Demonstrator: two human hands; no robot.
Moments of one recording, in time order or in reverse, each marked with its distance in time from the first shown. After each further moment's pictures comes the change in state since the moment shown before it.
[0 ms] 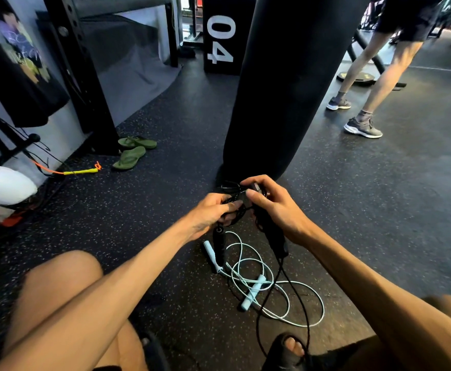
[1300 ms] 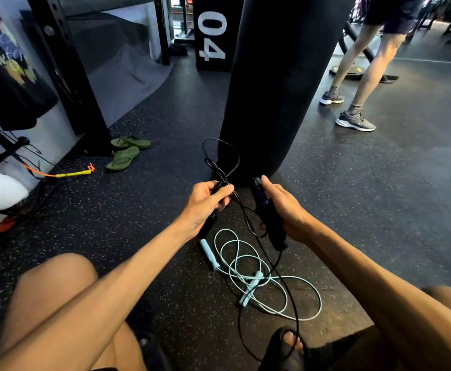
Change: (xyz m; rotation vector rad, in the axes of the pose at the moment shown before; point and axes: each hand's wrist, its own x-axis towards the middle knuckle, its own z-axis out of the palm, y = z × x) left_hand 0.000 0.010 0.009 -0.071 0.244 0.175; right_hand -0.002 0.005 -0.011 0.212 0.115 0.367
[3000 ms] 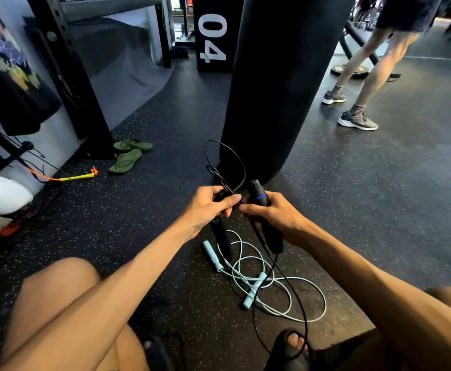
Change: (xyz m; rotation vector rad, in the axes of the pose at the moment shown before) left_hand 0.006 -0.008 -0.012 0.199 -0.139 0.006; right_hand 0.002 0.011 0.007 -0.116 -0.136 -0.095
